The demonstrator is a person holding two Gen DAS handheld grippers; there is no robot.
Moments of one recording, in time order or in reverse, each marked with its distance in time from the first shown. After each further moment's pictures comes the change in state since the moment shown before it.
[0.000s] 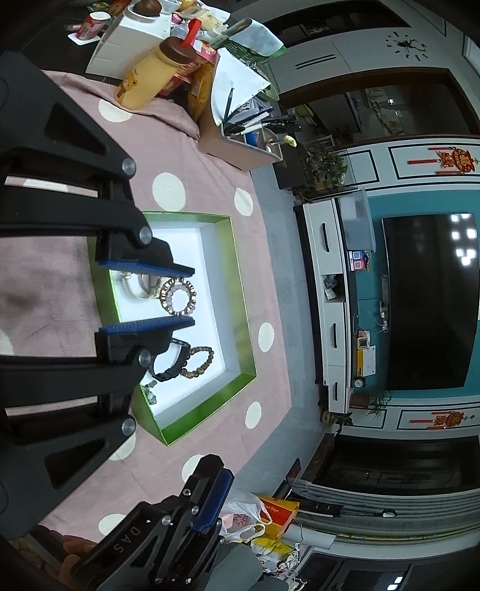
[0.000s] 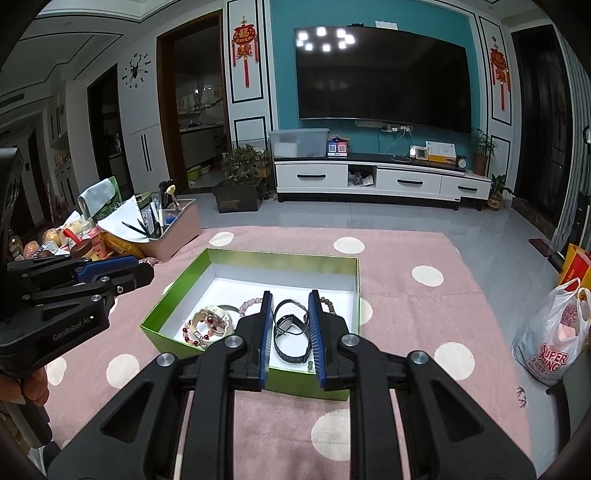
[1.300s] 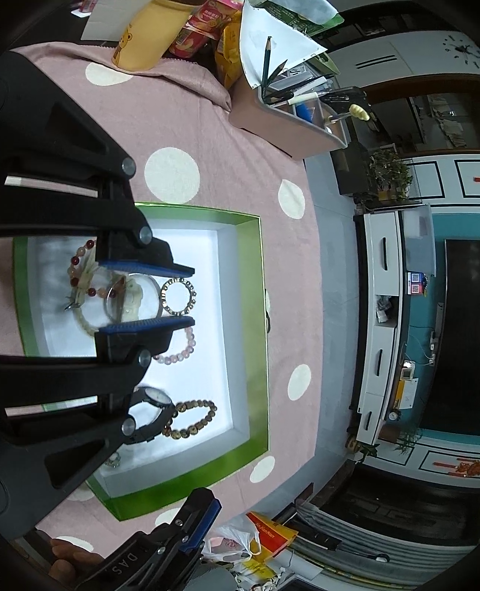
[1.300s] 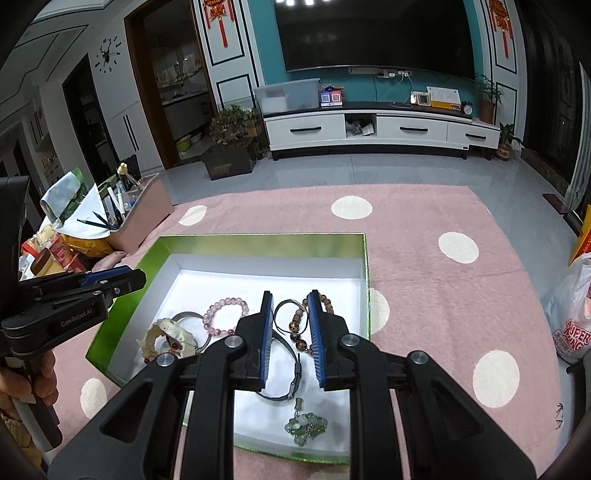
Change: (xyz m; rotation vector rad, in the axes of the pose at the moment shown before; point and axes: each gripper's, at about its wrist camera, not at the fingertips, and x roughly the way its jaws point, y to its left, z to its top) left arm 0.141 0.050 0.017 -0.133 0.220 0.010; right arm 0.123 -0.037 0.014 0.097 0.189 0.031
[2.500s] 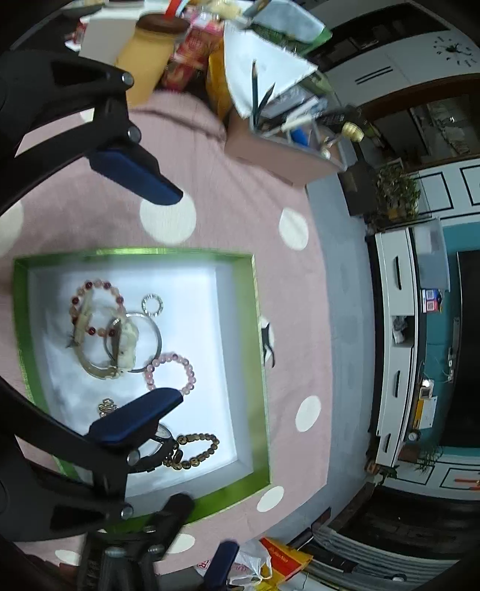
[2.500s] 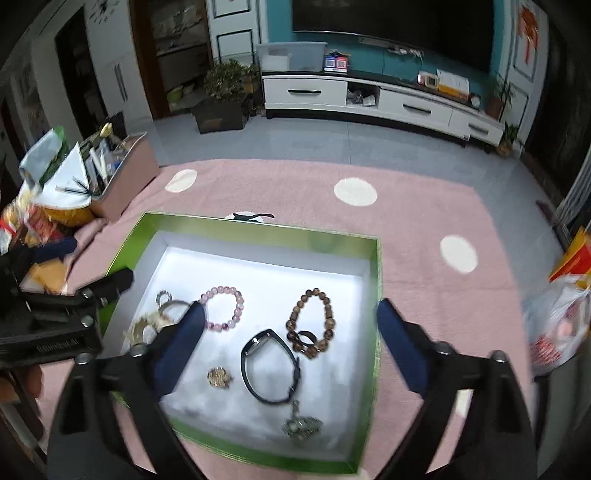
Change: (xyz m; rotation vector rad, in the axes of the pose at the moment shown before) left arm -0.009 0.012 0.026 0.022 0.074 0.122; right arm 0.019 0.029 0.038 -0.125 0.189 -0.101
